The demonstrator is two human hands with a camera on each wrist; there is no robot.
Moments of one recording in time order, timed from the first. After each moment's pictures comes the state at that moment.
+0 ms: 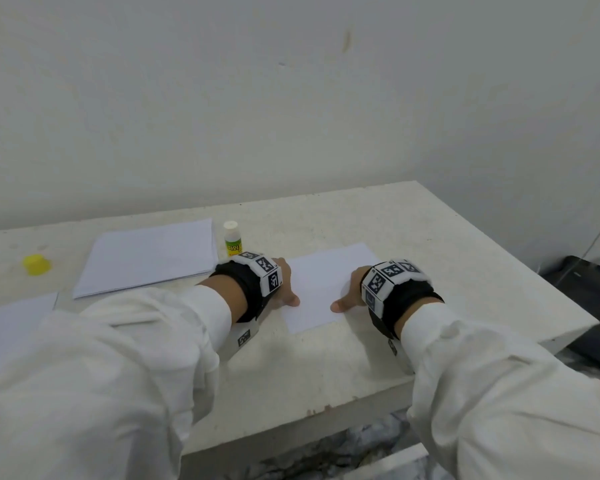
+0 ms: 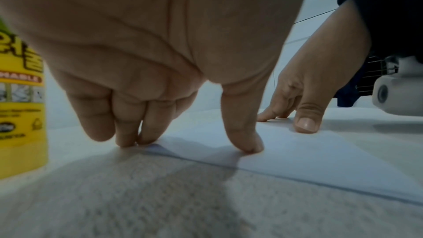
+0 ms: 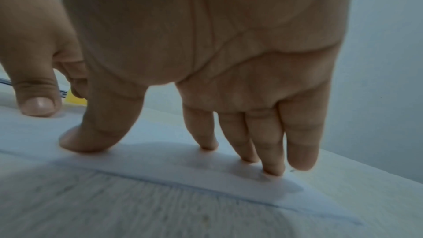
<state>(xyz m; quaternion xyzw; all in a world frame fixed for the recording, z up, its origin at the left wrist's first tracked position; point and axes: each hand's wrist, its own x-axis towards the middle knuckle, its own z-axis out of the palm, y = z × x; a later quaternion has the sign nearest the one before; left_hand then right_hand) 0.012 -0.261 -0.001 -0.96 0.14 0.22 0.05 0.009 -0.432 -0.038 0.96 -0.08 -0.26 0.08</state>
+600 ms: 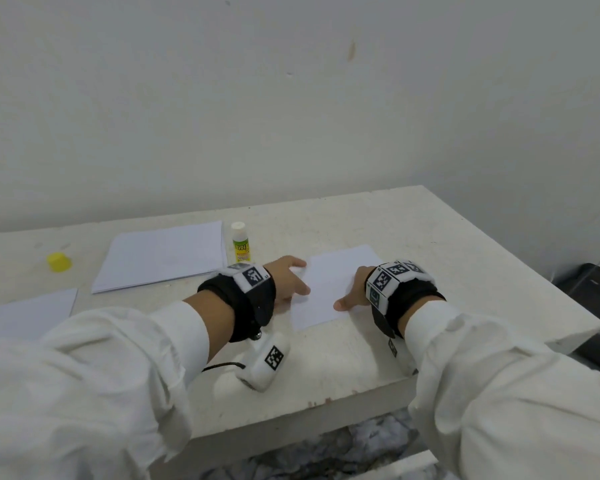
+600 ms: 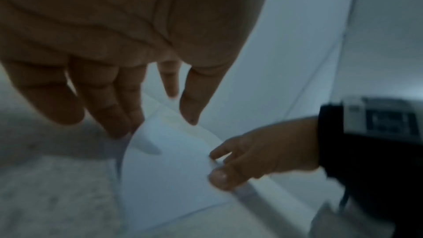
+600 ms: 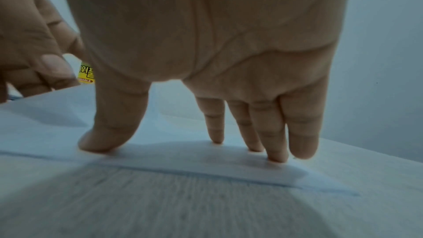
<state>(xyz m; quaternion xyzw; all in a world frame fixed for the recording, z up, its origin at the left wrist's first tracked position) -0.026 -0.254 0.011 -0.88 0.00 0.23 -0.42 -0.002 -0.434 -0.028 0.97 -0.10 -0.23 0.04</state>
